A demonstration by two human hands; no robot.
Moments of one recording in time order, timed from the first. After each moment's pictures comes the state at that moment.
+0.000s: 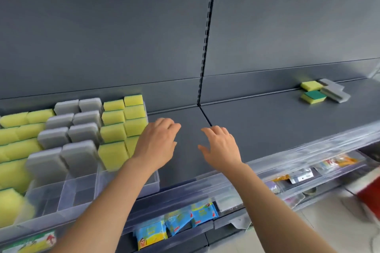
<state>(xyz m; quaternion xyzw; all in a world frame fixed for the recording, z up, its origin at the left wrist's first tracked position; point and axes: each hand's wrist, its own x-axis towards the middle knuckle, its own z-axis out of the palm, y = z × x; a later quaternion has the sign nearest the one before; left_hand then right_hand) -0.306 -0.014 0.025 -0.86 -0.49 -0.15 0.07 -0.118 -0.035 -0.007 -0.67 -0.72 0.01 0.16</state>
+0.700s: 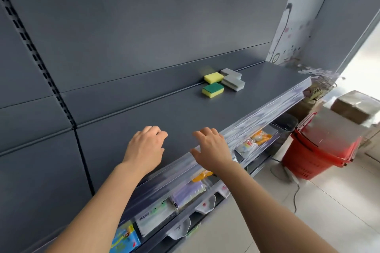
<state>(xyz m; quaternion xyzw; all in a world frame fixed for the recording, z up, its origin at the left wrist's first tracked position) 0.029 0.012 0.000 -0.91 -0.39 -0.11 0.02 0.206 -0.067 -0.011 -0.77 -0.63 0.00 0.11</state>
